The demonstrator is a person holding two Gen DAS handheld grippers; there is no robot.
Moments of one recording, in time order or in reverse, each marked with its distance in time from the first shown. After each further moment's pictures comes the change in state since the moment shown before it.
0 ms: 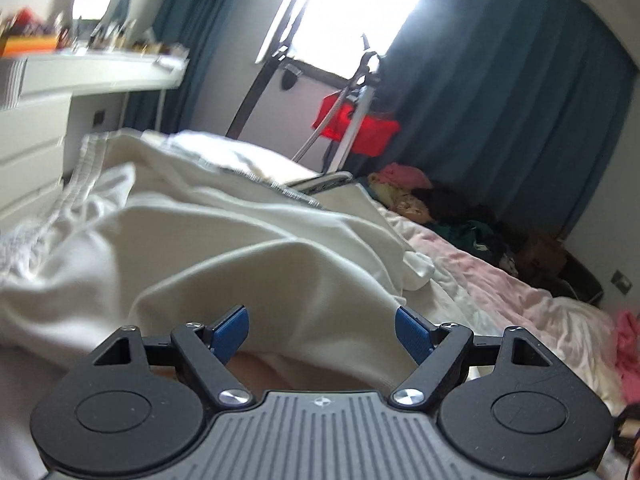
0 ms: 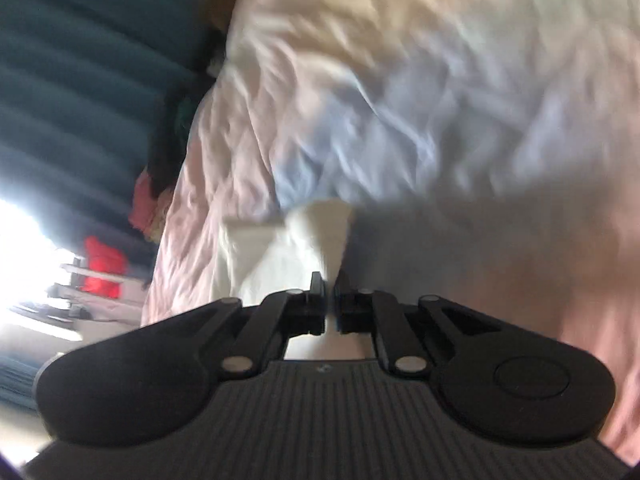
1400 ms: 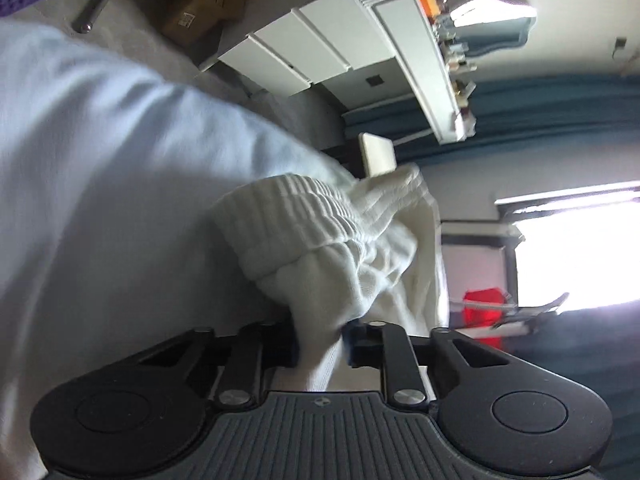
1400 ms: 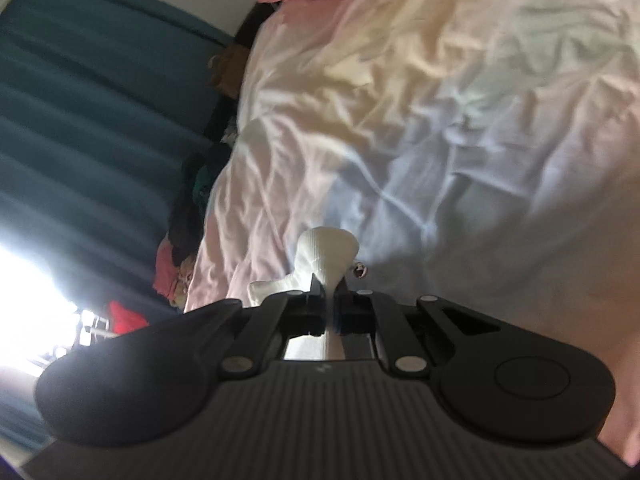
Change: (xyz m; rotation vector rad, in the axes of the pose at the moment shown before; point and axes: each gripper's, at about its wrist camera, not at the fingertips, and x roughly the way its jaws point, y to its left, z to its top) left arm -0.043 0.208 0.003 -1.102 -0.184 0.198; right arm -0.015 -0.005 0.027 0.050 -0.240 0.017
